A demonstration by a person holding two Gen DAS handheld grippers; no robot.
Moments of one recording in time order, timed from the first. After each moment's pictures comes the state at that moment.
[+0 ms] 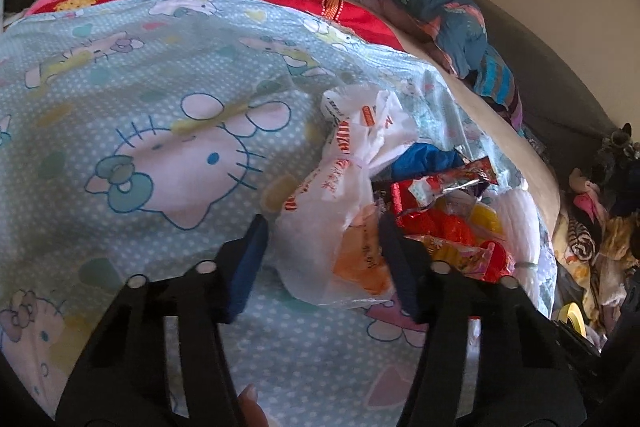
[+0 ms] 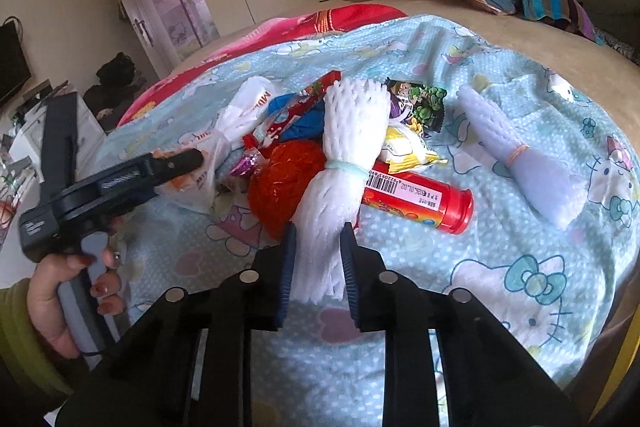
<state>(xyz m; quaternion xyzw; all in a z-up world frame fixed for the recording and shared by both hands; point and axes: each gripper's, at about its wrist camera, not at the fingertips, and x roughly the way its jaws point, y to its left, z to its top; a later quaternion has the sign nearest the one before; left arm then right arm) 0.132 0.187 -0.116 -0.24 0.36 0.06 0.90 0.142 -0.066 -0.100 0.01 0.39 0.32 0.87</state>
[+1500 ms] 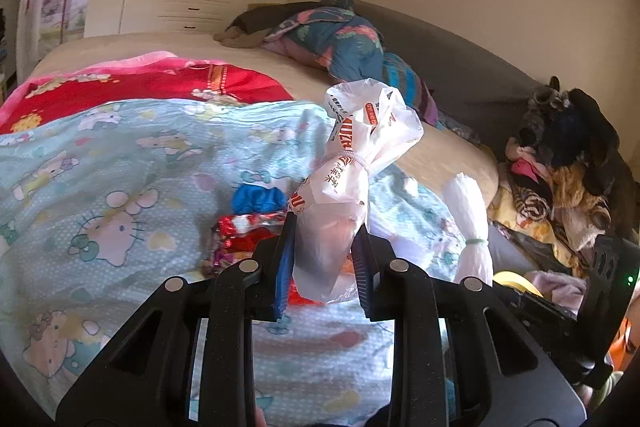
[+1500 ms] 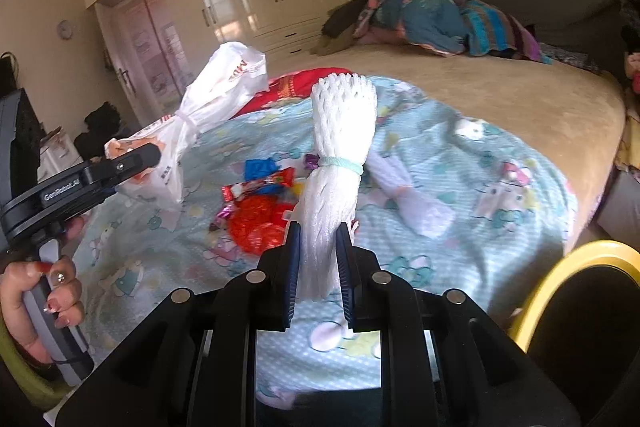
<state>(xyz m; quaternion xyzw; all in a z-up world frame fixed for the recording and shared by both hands) 0.089 0.078 -0.003 -0.15 0.27 -0.05 0.95 0.095 -0.171 -0.029 0.05 0.32 0.25 0.91</state>
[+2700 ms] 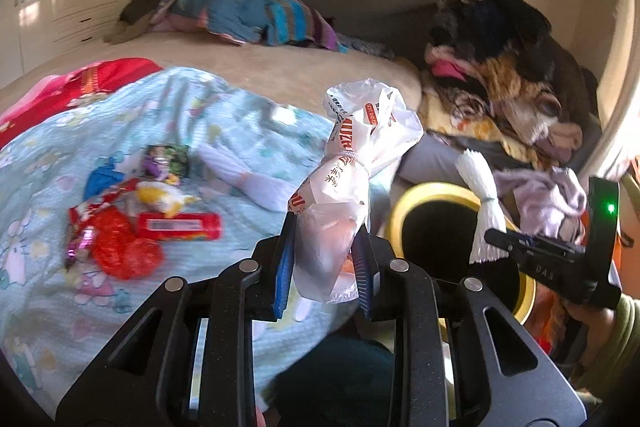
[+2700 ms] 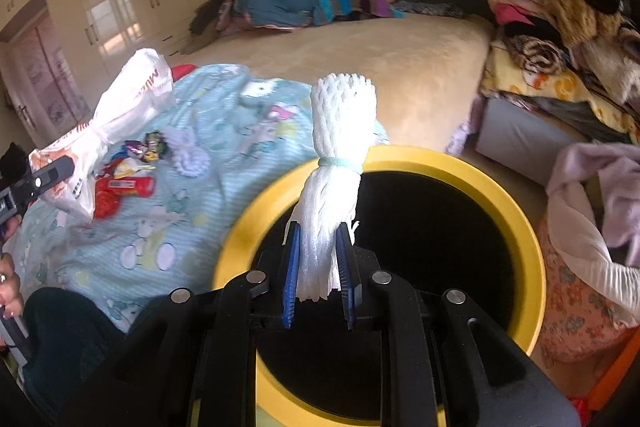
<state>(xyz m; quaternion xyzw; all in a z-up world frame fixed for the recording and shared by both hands) 0.098 -0.084 -0.025 -0.02 0.34 -0.21 0.92 0.047 -0.366 -0.068 0.08 0.38 0.04 0.92</state>
